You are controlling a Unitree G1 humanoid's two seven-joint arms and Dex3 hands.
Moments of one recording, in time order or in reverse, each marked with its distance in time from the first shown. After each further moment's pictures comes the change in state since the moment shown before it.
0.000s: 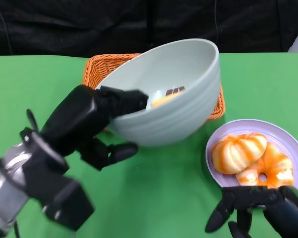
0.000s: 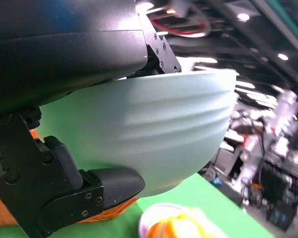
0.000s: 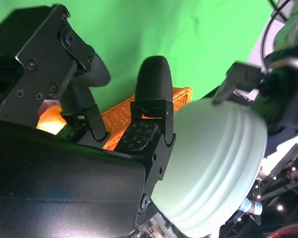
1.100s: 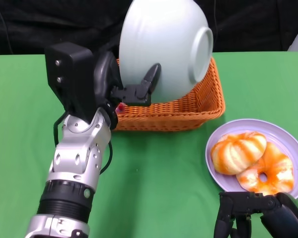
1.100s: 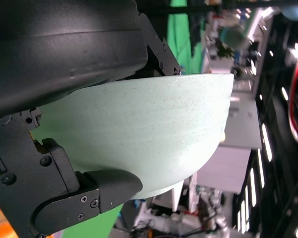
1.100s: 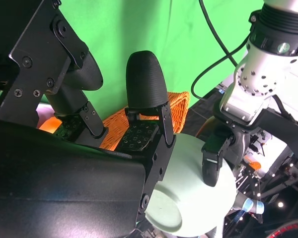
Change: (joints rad) left arm -0.235 -0.543 0.374 0.214 -0.532 0.777 -0.121; right arm 0.014 0.004 0.021 0.036 0.012 -0.040 -0.030
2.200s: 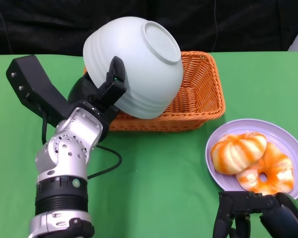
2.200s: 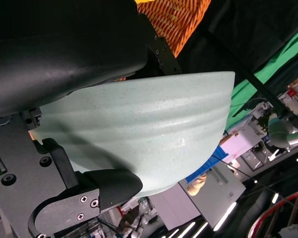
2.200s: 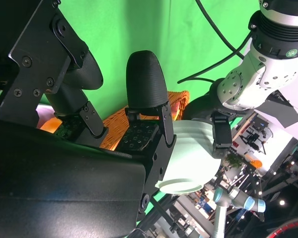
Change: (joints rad) left arm -0.037 -0.095 0.337 0.015 -0.388 0.388 0.231; right arm 0.000 0.002 0.008 -0.002 -0.001 0.008 -0.012
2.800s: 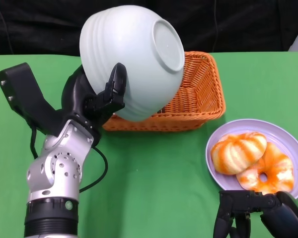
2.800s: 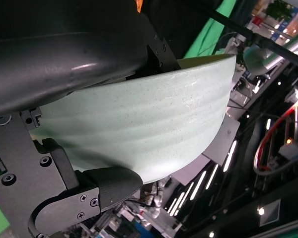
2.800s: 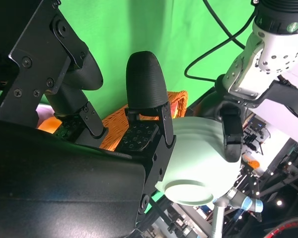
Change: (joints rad) left arm 0.139 0.065 -0.142 -0.146 0.083 -0.139 -0.296; right arm -0.007 -0.002 -0.004 0.005 0.010 -0.006 0.005
